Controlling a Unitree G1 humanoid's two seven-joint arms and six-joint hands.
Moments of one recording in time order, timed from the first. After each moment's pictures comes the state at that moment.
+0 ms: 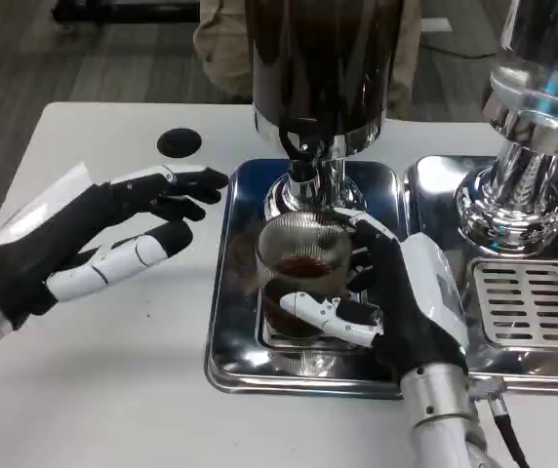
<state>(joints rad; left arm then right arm) -0.17 0.62 0.06 0.35 -0.03 -0.64 -0.58 -0.05 -0.01 0.33 0.20 -0.56 -0.05 -0.36</state>
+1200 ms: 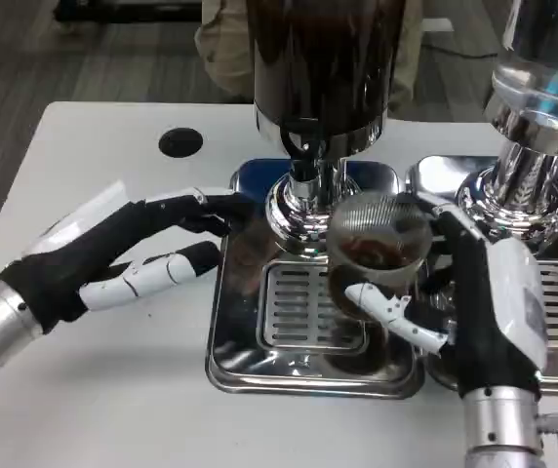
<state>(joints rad) -0.27 0.60 -0.02 0.53 0.02 -0.76 -0.58 0.11 -0.05 0.26 -0.01 -0.61 -0.07 -0.47</state>
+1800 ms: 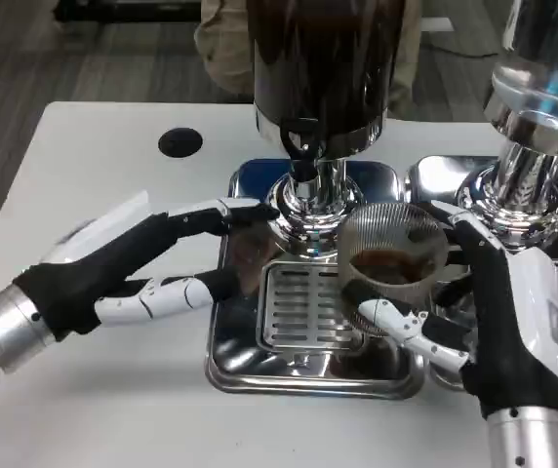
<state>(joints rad) -0.26 0.60 -0.05 0.55 0.05 -0.88 -0.58 0.24 -0.07 0.25 -0.20 -0.63 -0.05 -0.38</state>
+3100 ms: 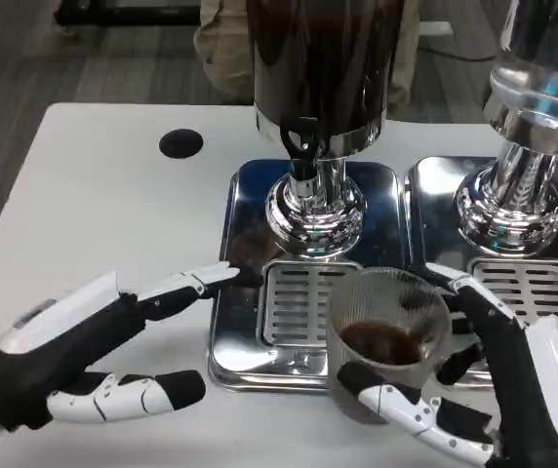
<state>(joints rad) 0.01 0.69 -0.02 0.38 -0.07 -1.00 -0.64 0.61 -0.11 0.30 -0.52 -0.64 -0.09 -0.25</state>
